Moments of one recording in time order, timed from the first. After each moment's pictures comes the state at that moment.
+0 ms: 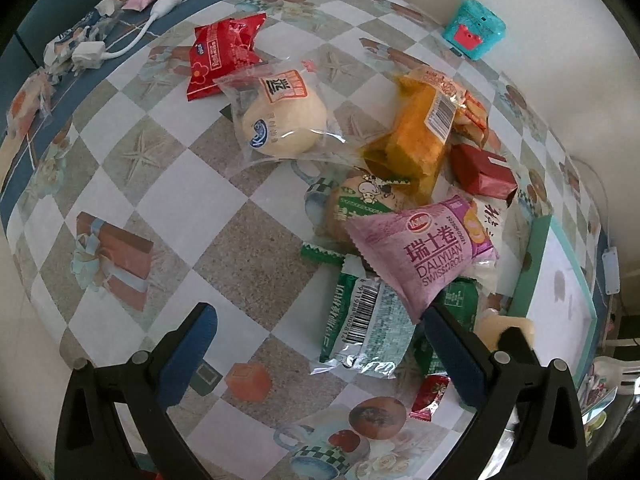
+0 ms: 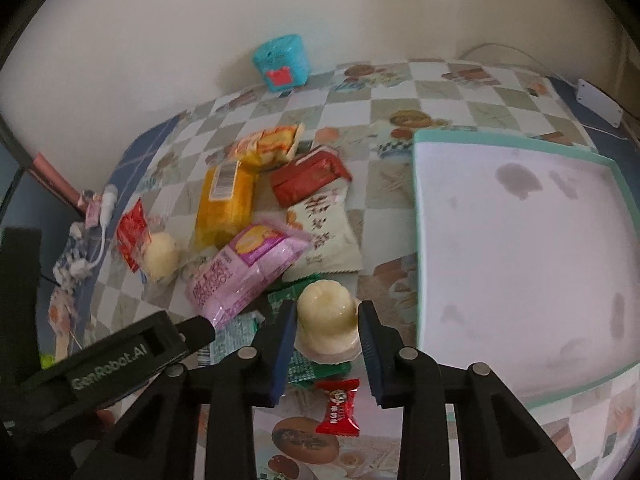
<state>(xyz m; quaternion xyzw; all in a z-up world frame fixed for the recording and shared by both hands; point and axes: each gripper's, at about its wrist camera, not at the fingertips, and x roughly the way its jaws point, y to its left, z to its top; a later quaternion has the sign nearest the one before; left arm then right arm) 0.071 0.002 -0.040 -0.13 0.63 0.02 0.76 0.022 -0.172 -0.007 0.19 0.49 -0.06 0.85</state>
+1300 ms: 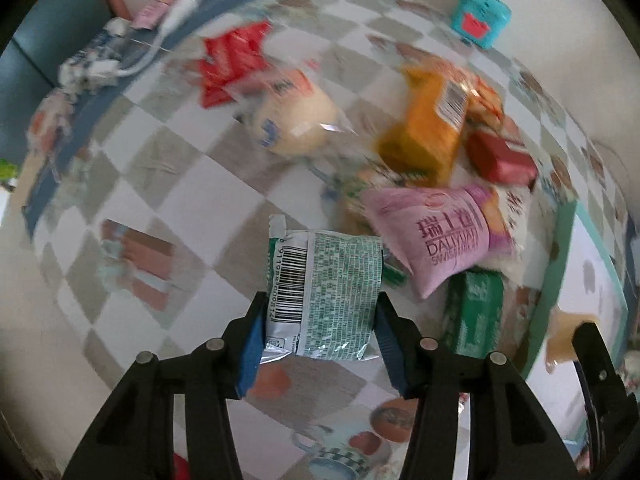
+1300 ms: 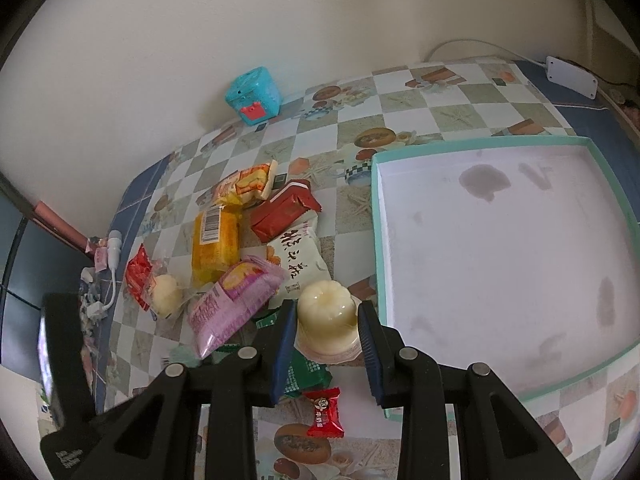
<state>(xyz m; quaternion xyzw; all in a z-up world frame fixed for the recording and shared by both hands) 0.066 -0.005 -0.040 -0.08 0.63 0.07 0.77 0.012 -0.202 0.005 0.24 0.47 -0.08 0.85</state>
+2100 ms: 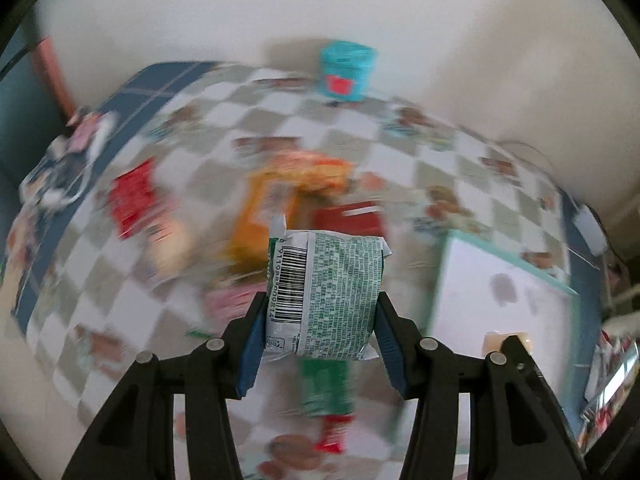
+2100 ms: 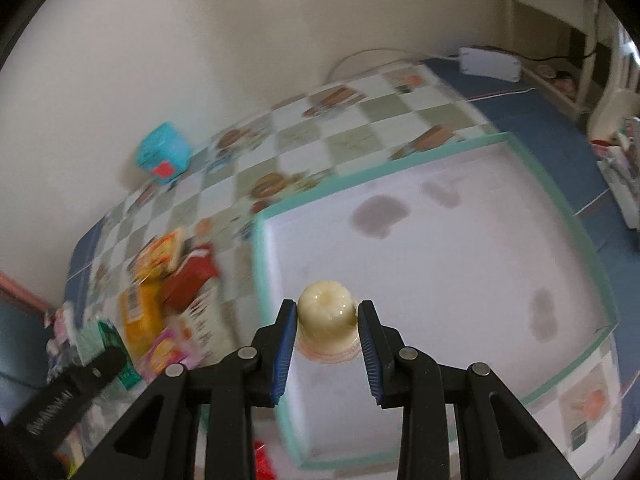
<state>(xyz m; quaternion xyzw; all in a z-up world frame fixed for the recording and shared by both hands) 0.093 -0.114 0.031 -0.02 0.54 -0.06 0.84 0.009 -0.297 0.003 0.27 0.44 -0.23 0.82</state>
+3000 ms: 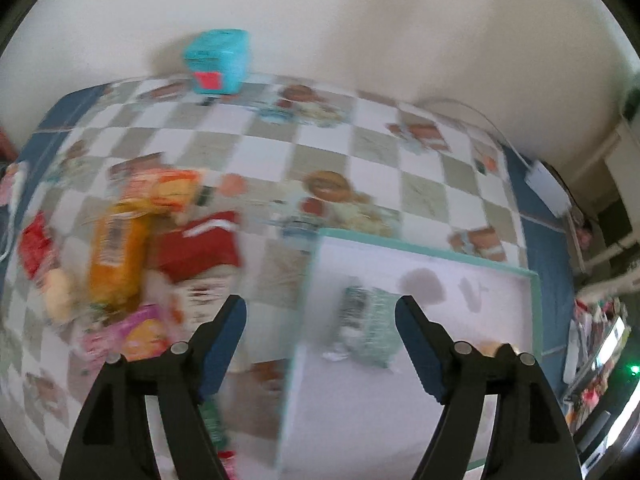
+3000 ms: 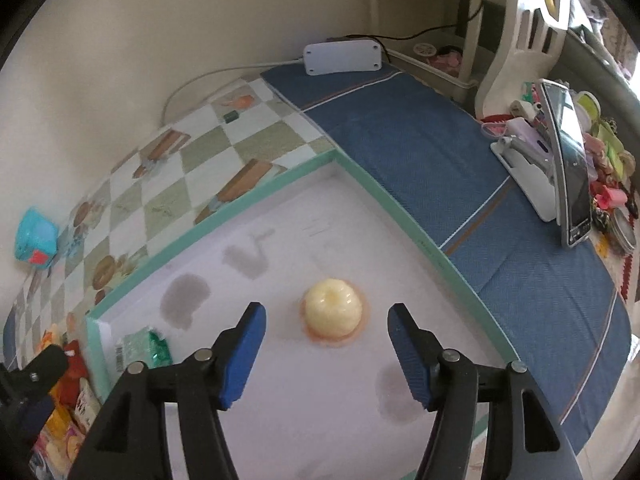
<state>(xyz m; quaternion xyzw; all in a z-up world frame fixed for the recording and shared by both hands) 0.113 -0.208 0.022 0.01 0.55 -0.14 0.82 -0.015 -0.395 -0.016 0.28 0.45 -0.38 0.76</state>
